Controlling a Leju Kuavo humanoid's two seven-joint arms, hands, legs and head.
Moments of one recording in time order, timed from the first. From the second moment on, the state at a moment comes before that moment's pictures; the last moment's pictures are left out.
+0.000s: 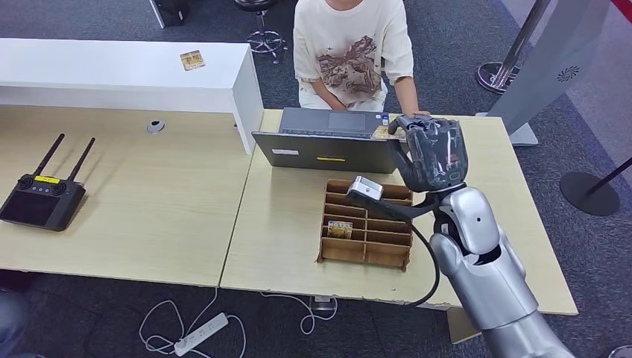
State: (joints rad) left arm -0.08 -0.17 0.95 -0.21 -1.33 -0.05 0.07; right arm -0.62 -0.13 0.45 -1.34 1.15 -0.31 -0.01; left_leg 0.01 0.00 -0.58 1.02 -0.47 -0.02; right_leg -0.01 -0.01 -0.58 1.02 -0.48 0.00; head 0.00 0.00
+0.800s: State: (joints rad) left arm -0.08 -0.17 0.95 -0.21 -1.34 -0.06 0.08; right arm -0.85 -0.05 0.44 -1.09 1.03 -0.23 -0.03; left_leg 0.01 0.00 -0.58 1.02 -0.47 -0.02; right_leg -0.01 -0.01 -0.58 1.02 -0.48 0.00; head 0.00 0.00
